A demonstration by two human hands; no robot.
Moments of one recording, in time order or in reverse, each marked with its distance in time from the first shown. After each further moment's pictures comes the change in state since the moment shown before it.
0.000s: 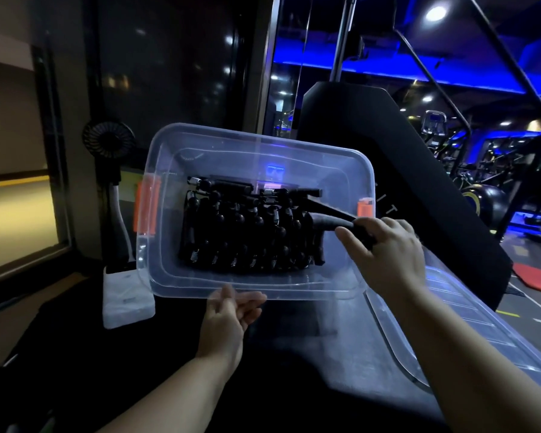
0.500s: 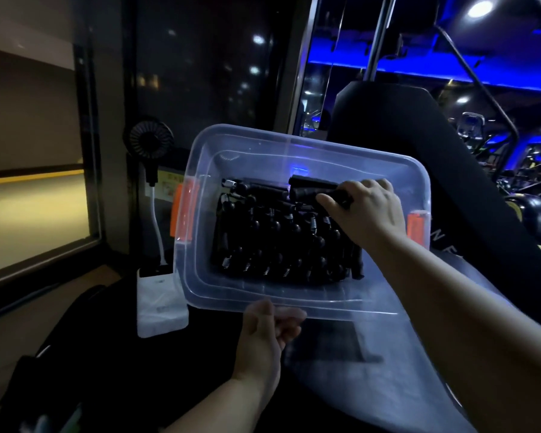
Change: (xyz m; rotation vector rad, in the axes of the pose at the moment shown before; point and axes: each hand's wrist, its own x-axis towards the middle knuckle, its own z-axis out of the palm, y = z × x) left_hand 0.001 0.003 -0.002 -0.013 -0.008 -0.016; right_hand 0.082 -0.069 0.071 -0.106 -0.152 -0.120
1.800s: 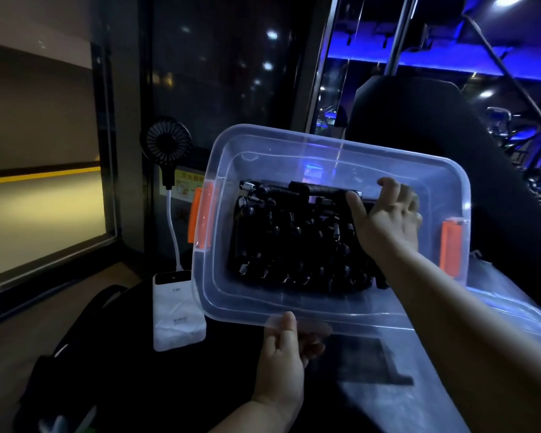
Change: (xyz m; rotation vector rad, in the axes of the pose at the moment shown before) left_hand 0.007 -0.001 -0.010 -0.026 -0.003 -0.041; right_hand 0.005 -0.019 0.037 0.185 0.010 0.261
